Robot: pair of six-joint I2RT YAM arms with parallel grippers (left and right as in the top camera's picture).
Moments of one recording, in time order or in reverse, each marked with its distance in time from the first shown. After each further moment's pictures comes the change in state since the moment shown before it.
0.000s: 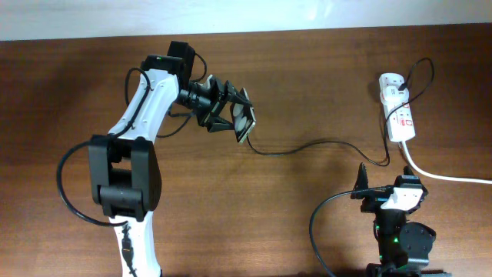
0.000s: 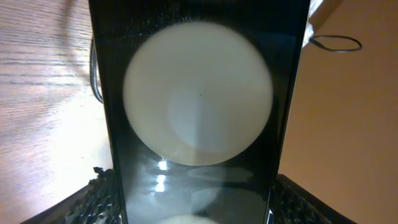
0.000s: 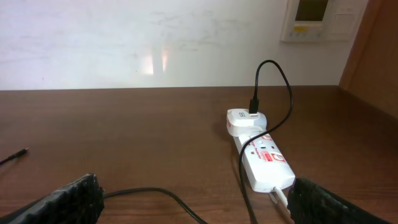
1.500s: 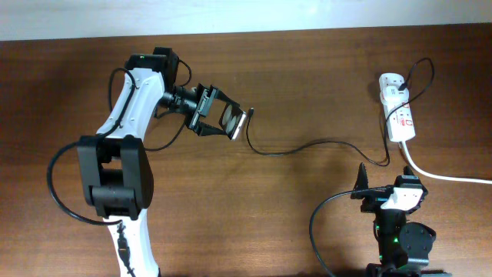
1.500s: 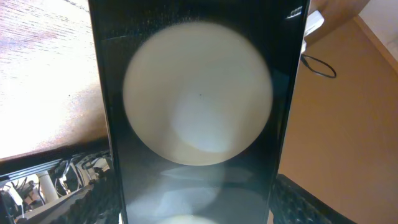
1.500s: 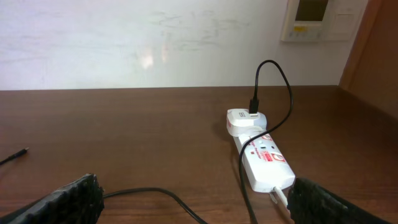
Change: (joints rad) left arm 0.074 0.000 0.002 -0.172 0.071 -0.160; right arm 0.000 0.000 0.000 0.000 0.000 0.000
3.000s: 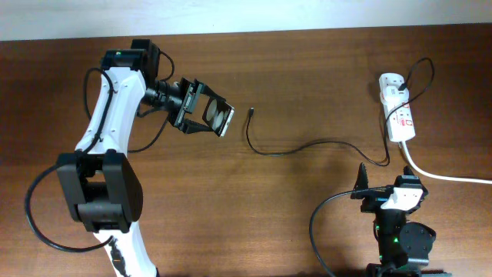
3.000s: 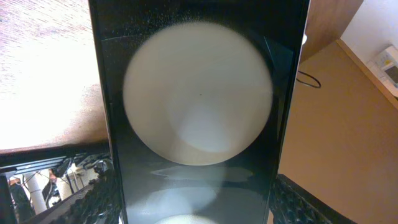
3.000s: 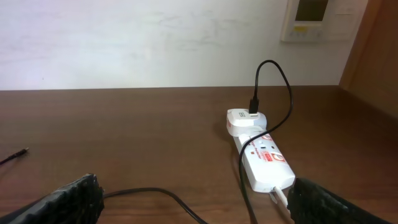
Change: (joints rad) left arm 0.057 -0.118 0.002 -0.057 -0.084 -0.041; right arm 0.000 0.000 0.000 0.000 0.000 0.000
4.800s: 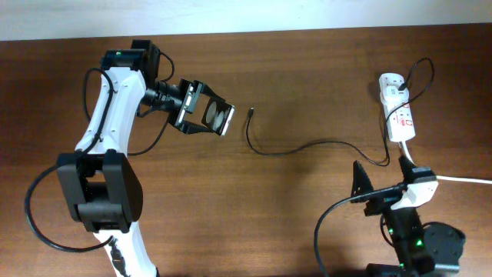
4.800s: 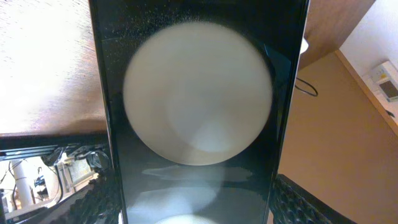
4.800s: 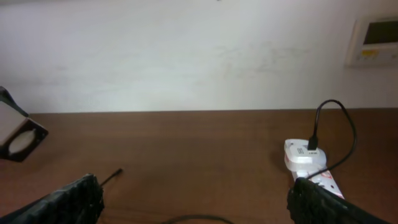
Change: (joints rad) left arm 0.000 0.000 0.000 -0.014 0.000 -0.071; right arm 0.000 0.172 0.370 -0.203 -0.240 0.092
